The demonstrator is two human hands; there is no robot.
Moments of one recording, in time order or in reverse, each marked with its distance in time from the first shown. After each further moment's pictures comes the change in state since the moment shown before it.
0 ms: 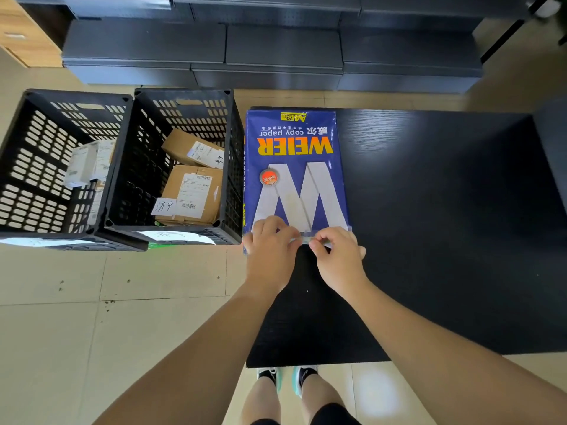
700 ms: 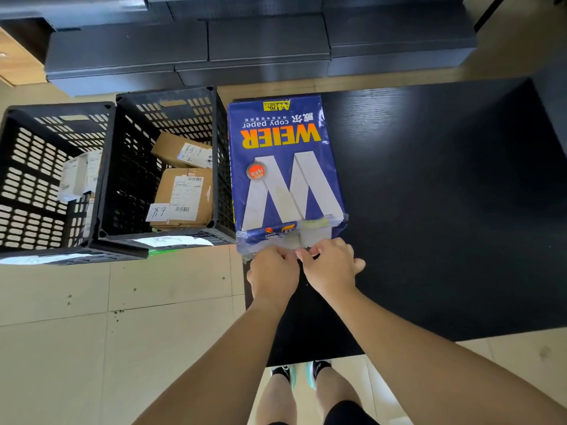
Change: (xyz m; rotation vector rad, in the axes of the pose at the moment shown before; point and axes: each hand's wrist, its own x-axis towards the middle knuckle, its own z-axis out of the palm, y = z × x) left_hand -0.024 0.009 0.028 -0.256 -0.208 -0.492; right_hand -0.013 0.016 0.033 -0.193 0.026 0.222
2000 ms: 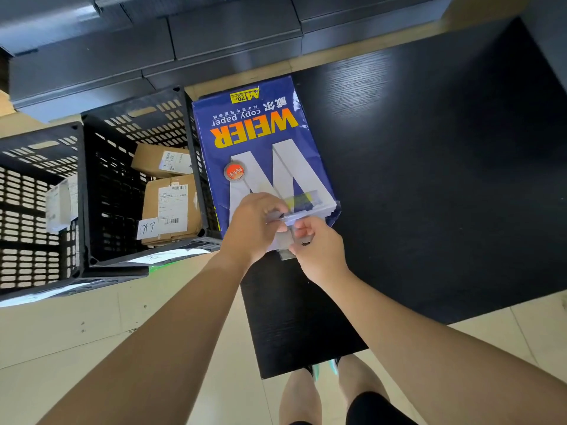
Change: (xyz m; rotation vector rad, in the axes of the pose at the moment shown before) left_hand 0.070 0.035 -0.042 0.128 -0.151 0.642; right_hand 0.015 -0.004 0.004 0.594 -0.142 -0.002
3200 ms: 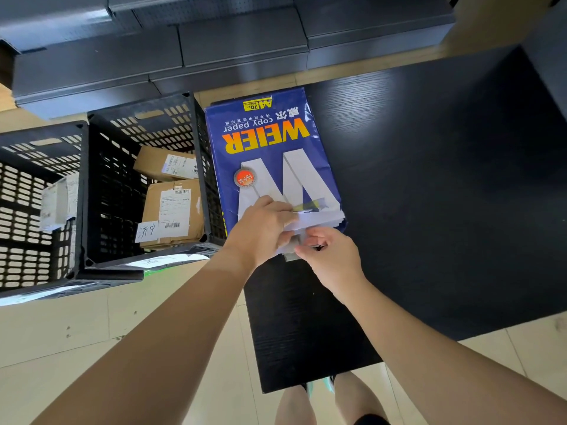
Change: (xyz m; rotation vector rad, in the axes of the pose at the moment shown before) left_hand 0.012 -0.020 -0.007 0.404 -0.066 0.470; right_hand -0.004 -0.011 -0.011 0.098 0.009 0.052
